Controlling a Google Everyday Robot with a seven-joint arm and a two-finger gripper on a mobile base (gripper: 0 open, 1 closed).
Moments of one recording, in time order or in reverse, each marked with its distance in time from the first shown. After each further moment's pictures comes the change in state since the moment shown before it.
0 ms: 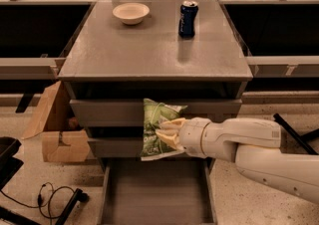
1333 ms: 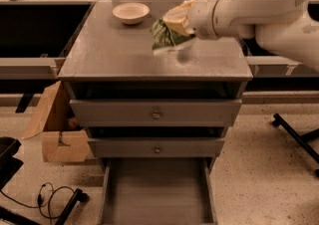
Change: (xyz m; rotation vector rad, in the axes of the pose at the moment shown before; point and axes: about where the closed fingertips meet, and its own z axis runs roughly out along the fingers) arm -0.241 -0.177 -0.046 0.203 -0.097 -0.305
